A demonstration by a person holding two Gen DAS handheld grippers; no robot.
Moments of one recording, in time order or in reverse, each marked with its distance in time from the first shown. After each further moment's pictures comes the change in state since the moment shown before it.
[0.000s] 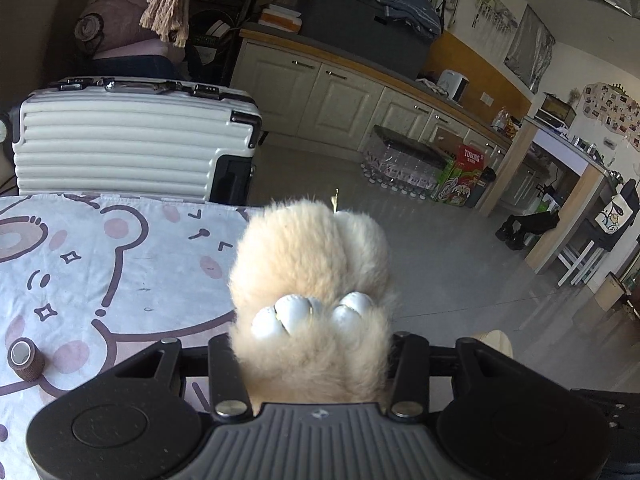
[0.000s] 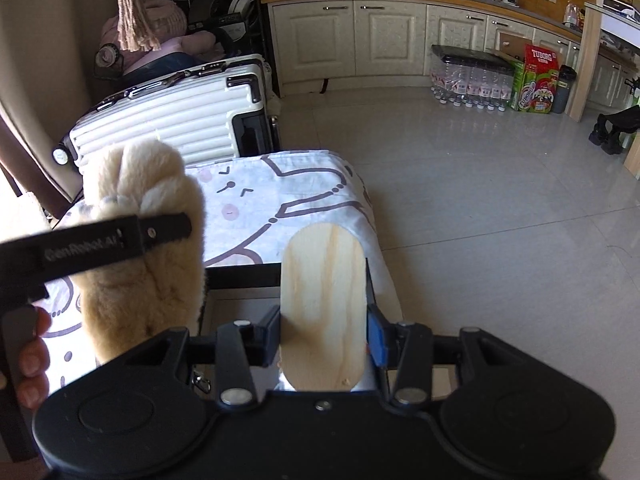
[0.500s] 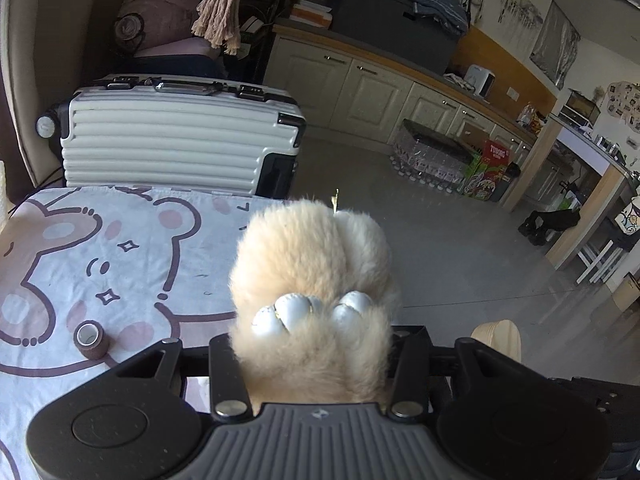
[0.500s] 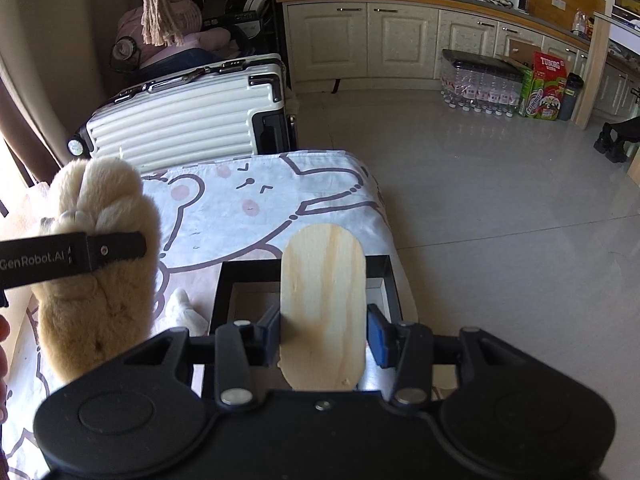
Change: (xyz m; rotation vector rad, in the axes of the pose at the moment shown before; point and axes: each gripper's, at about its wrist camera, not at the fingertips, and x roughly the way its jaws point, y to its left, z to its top) left arm -0.056 0.024 0.012 -0.019 0.025 0.070; right arm -0.021 0.025 -0.003 -0.008 0.001 0.000
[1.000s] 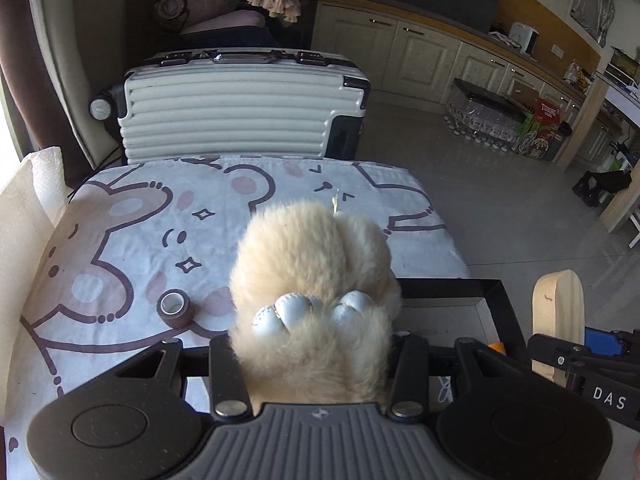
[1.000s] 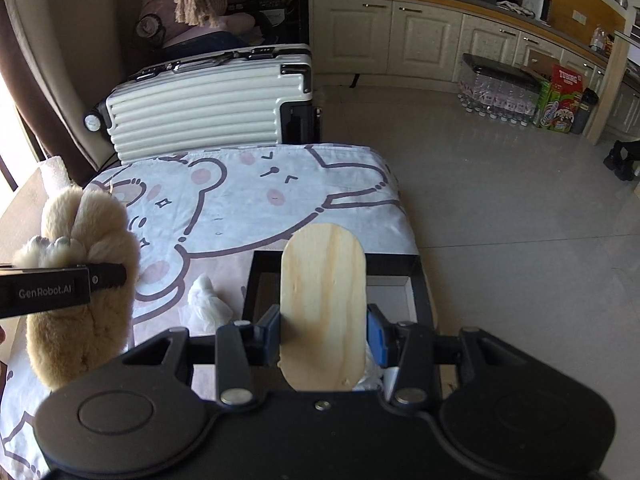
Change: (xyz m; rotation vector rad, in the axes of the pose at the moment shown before) left arm -0.017 0.039 -0.006 0.042 0.131 0.180; right arm -0.006 0.036 0.002 -0.050 0.021 -0.021
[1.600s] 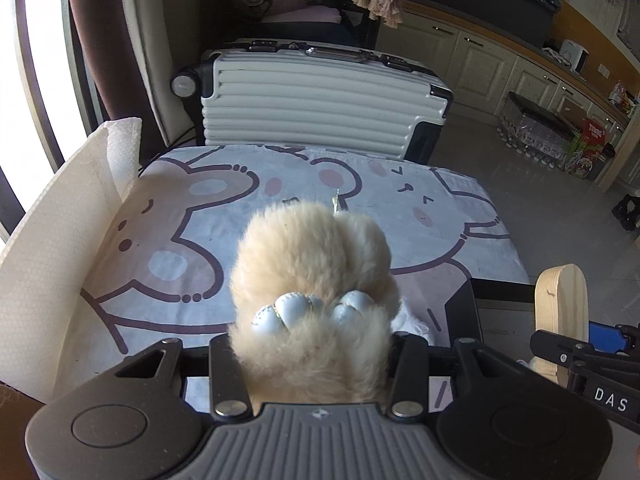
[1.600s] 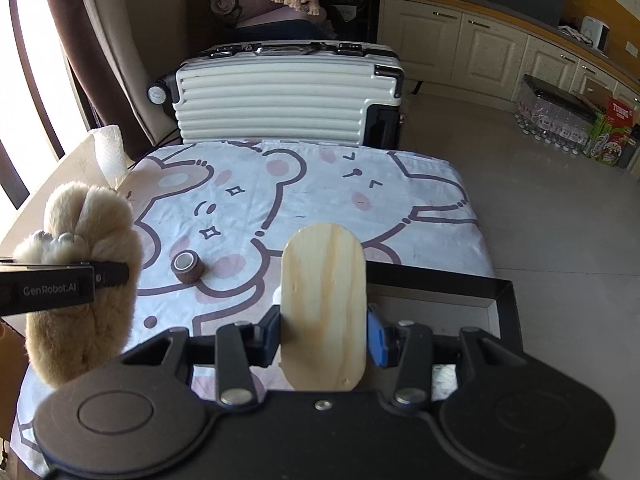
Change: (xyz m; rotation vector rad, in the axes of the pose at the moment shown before) left arm -0.021 0.086 -0.007 -0.082 0.015 0.105; right arm 0.010 0.091 0.009 -0.103 0.008 0.064
